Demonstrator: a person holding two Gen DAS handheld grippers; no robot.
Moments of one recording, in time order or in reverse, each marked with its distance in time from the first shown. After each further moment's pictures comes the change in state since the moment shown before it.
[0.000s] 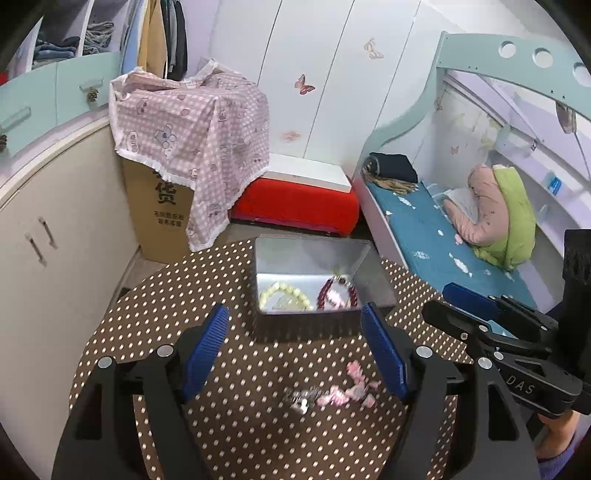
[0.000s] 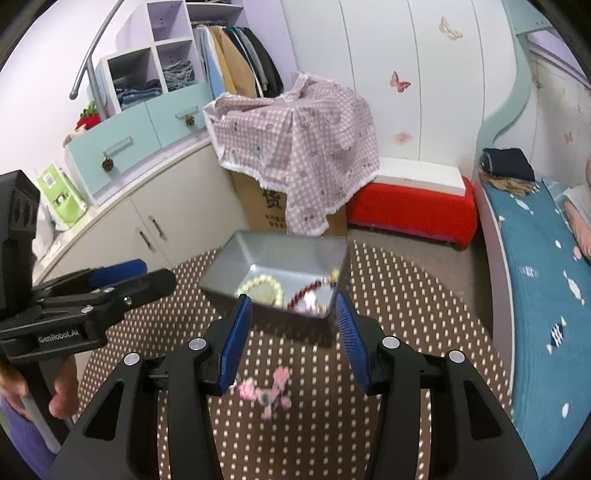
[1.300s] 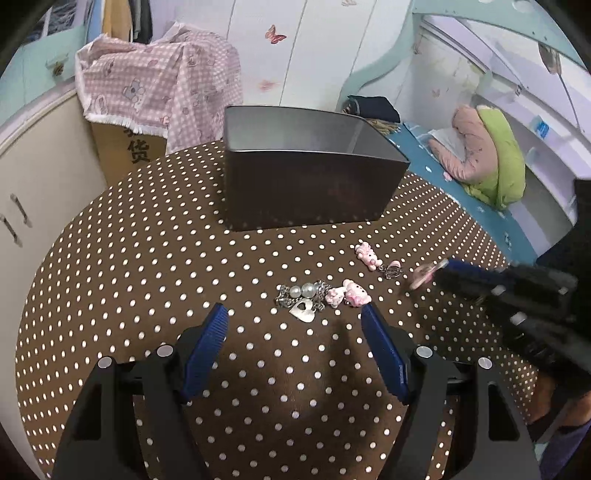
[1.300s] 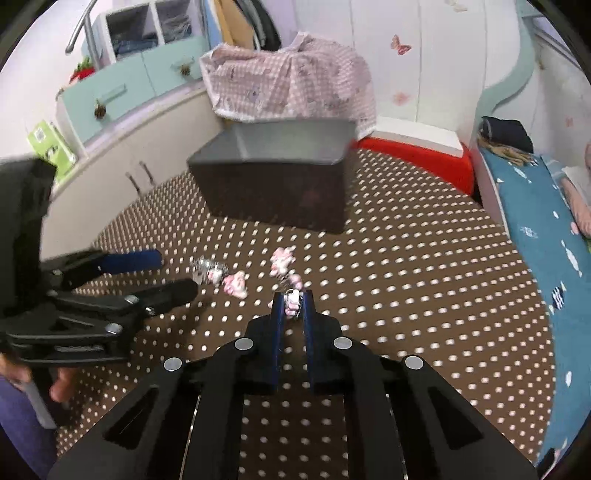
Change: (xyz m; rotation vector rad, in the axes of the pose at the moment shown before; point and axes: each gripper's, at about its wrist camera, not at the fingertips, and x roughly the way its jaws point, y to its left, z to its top) left arm 0.053 -0.001 -0.084 0.115 0.168 -0.056; right arm 0.018 0.003 -0.079 -0.013 0.112 -0.045
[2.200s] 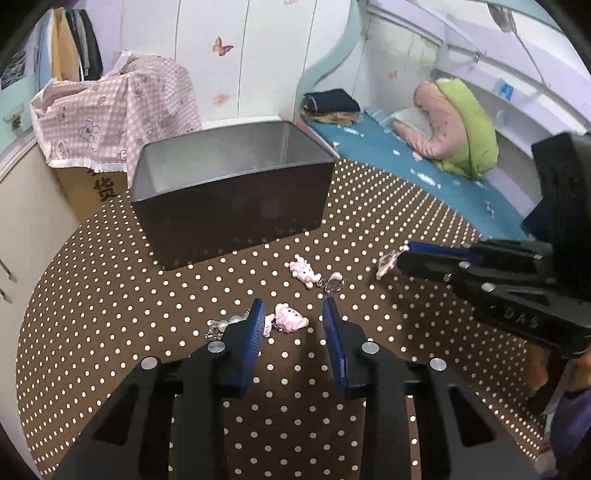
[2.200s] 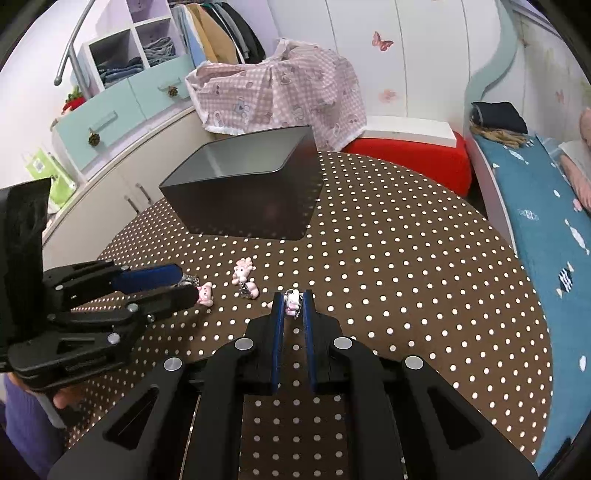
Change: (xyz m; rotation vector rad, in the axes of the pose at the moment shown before) left arm 0.010 -0.046 0.008 0.170 -0.010 -0.042; right arm 0.007 -0.038 -0.006 0.081 -0.012 0.050
